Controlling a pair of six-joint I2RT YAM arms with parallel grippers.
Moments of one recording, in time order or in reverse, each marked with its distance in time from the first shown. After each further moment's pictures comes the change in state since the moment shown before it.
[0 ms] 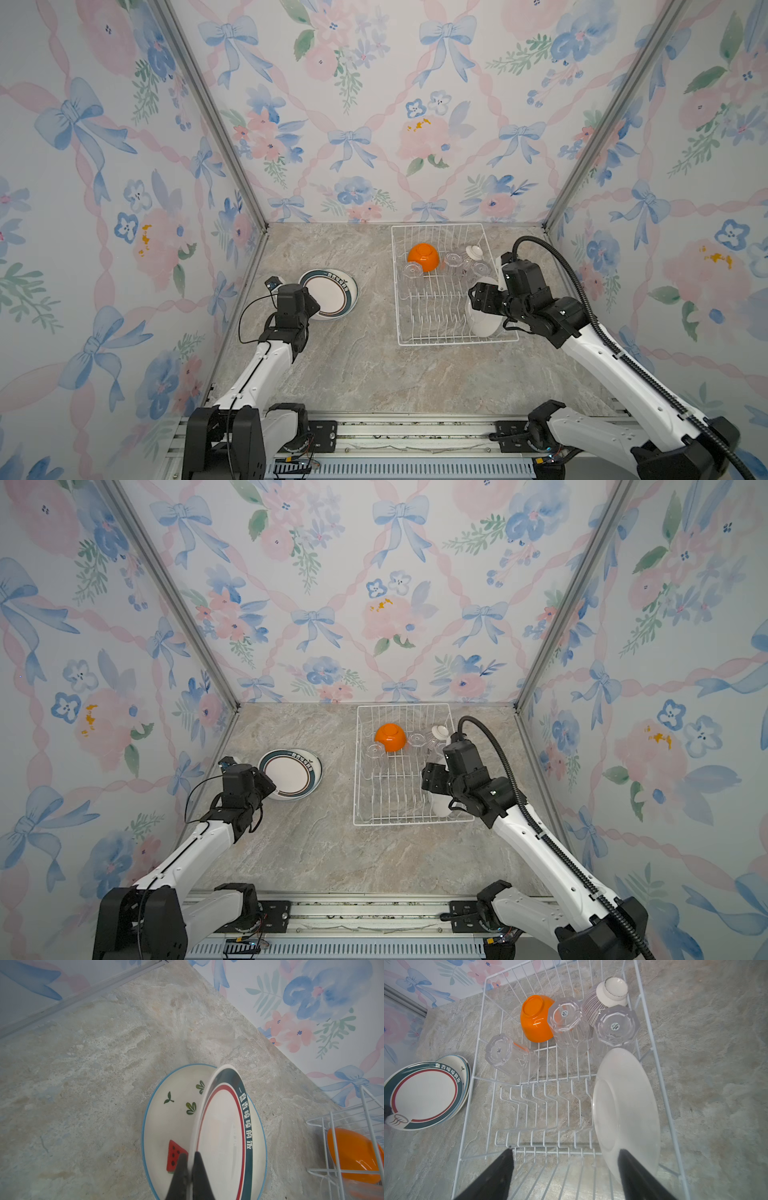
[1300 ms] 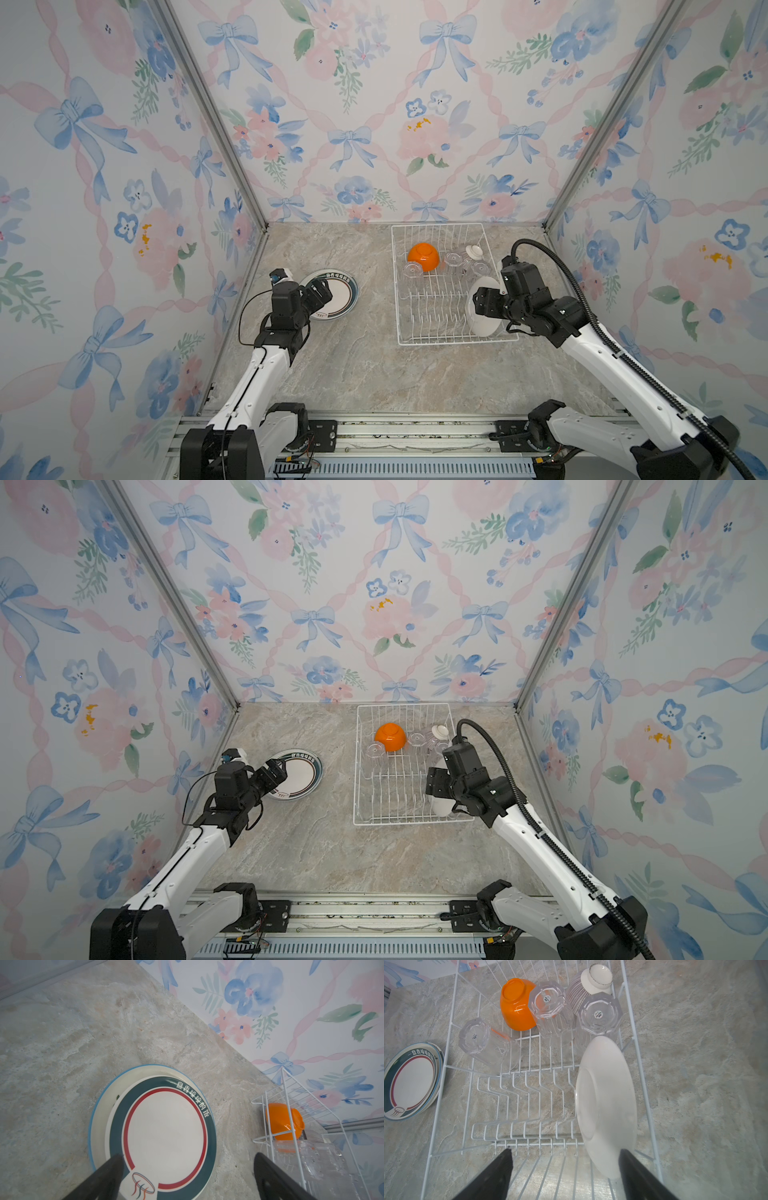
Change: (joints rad) left arm -0.008 -0.127 0.021 0.006 0.214 0.018; right arm -0.007 0.003 0.000 -0.085 0.050 -0.043
